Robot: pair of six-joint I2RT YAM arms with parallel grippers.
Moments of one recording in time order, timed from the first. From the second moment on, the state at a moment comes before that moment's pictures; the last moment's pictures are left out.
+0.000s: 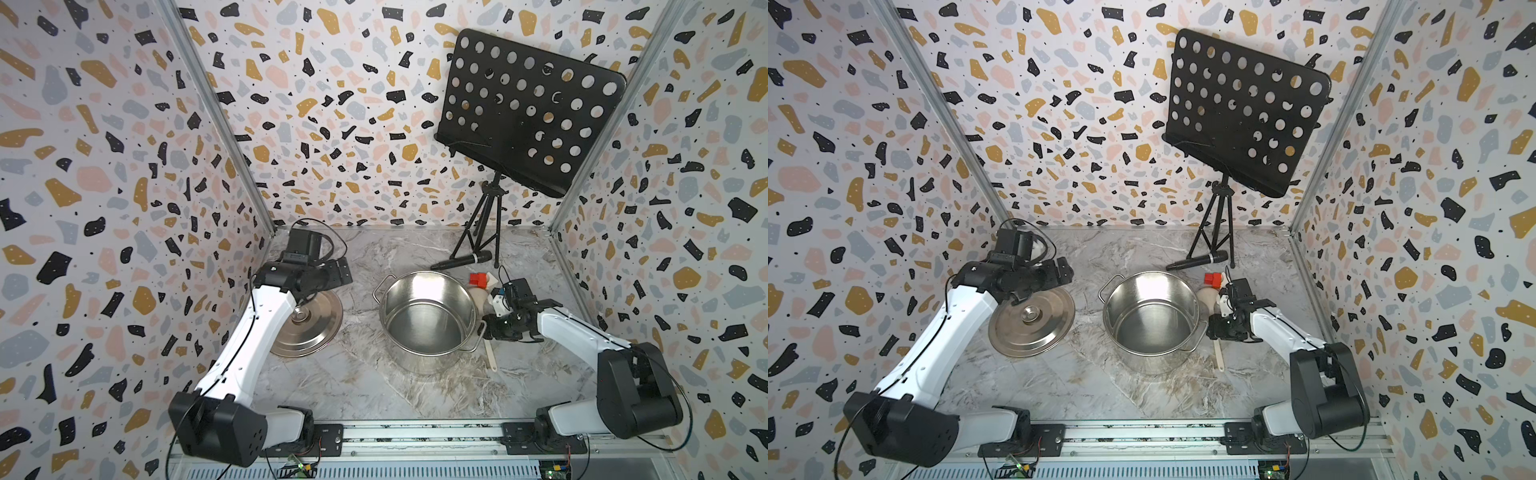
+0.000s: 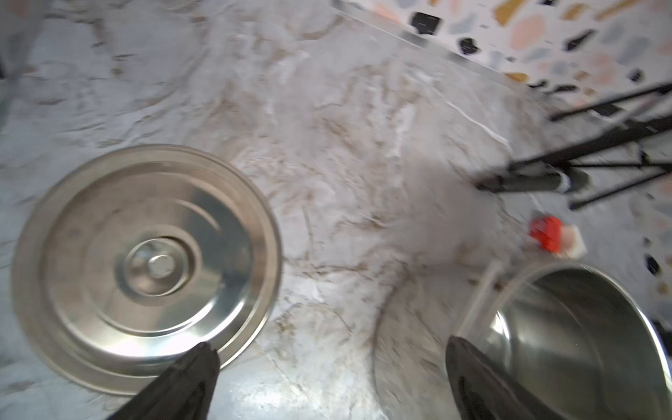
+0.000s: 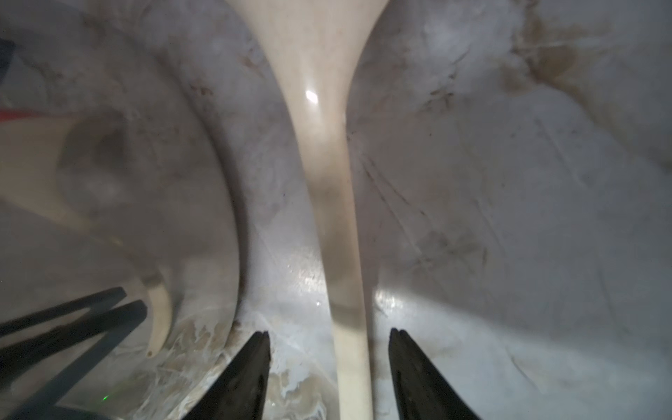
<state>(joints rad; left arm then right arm) -0.22 1.27 1.32 -0.92 0.08 -0.43 0.23 1.43 0.77 -0.58 -0.29 0.19</state>
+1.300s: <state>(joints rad) -0.34 1.06 1.25 -0.81 0.43 -0.37 0.15 1.30 0.78 -0.57 -0.34 0.31</state>
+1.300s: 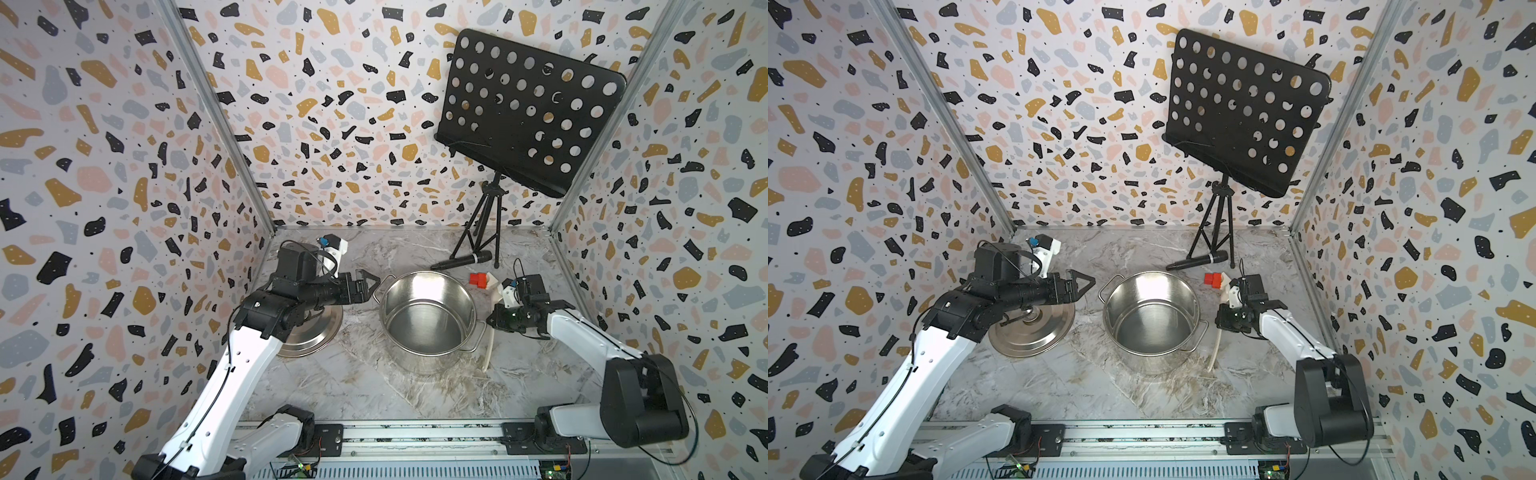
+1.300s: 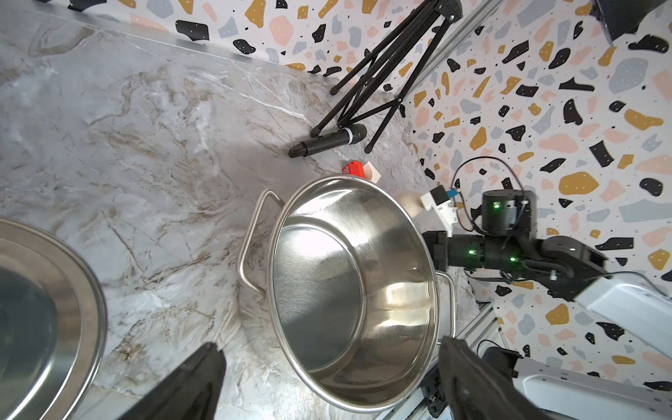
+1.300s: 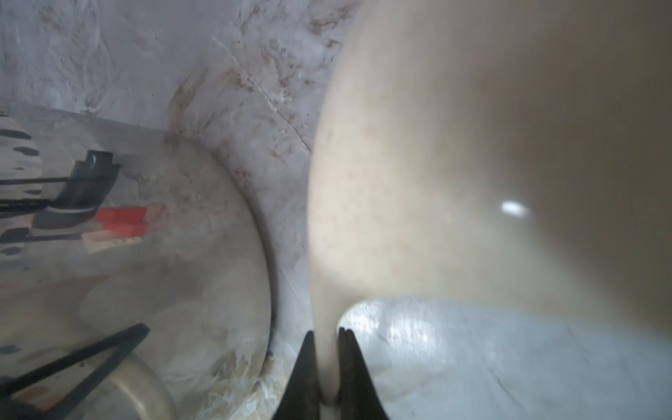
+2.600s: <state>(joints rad) -1.10 1.00 1.01 -0.13 0.36 1.02 0.41 1.09 1.11 -0.43 -0.96 1.24</state>
